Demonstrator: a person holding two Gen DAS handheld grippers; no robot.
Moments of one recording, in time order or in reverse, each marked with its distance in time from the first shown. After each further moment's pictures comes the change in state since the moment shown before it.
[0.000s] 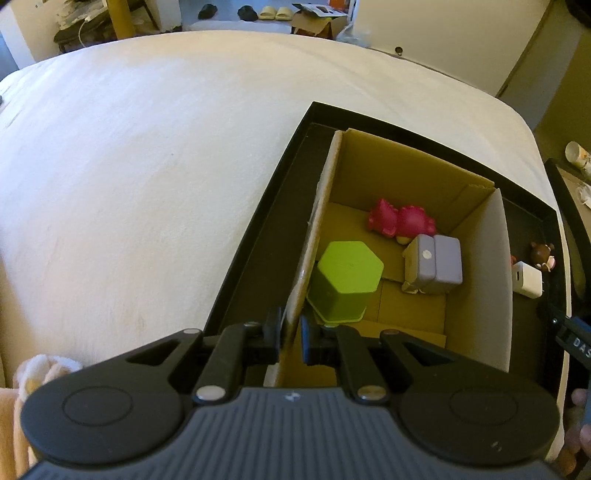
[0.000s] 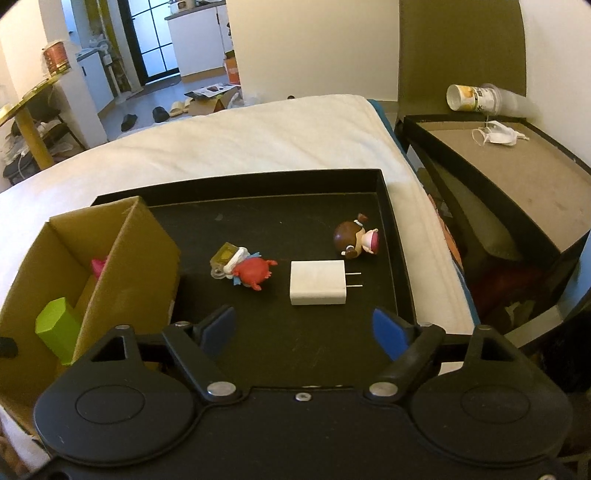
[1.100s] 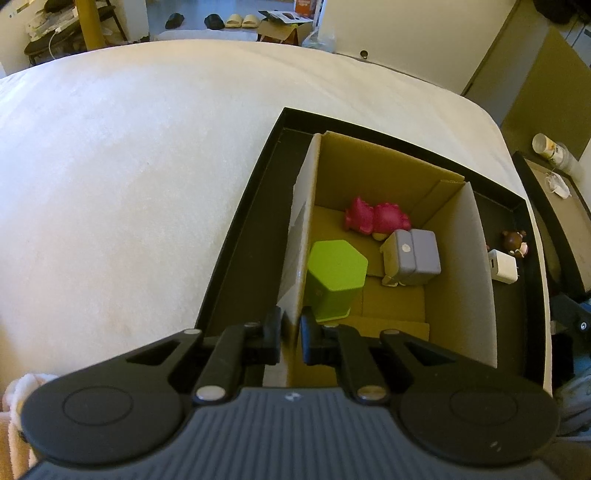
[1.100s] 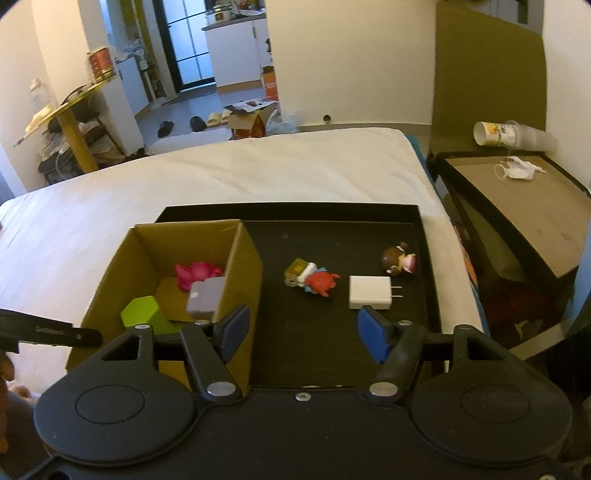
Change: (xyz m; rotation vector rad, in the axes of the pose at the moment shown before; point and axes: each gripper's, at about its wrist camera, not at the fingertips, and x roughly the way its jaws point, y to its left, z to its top) left arm -0.002 0.011 -0.004 0.061 -0.024 -0.108; right arm -0.072 0.041 0.009 -0.048 -0.041 0.076
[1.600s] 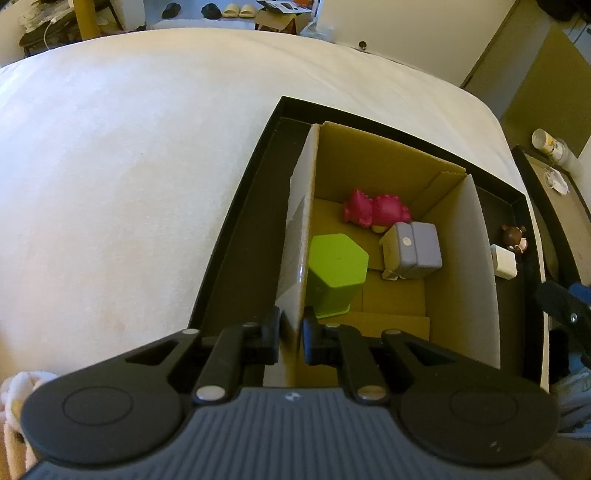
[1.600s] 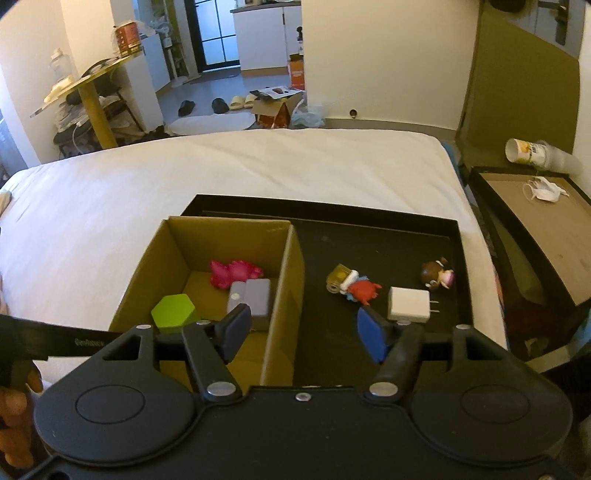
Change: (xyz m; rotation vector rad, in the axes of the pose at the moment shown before) left arm 0.008 0.001 0.003 -0.005 0.032 -0.018; right arm 0.005 0.045 0.017 -0.093 0.045 0.025
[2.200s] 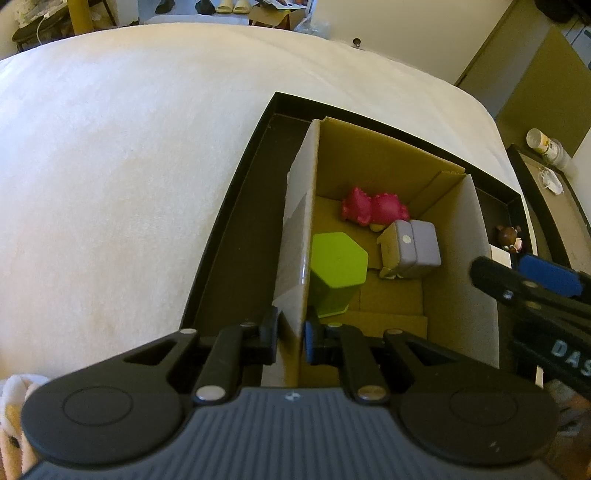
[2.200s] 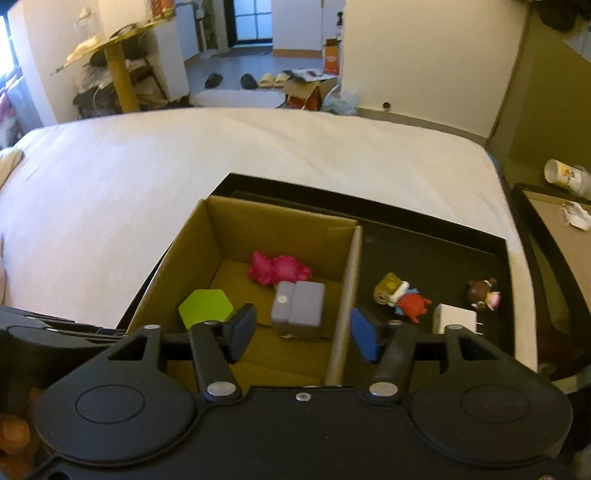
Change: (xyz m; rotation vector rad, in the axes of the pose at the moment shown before) left arm 0.007 0.009 0.003 -0.001 0.016 -0.030; right arm 0.024 0.050 0.012 -0.113 0.051 0.024
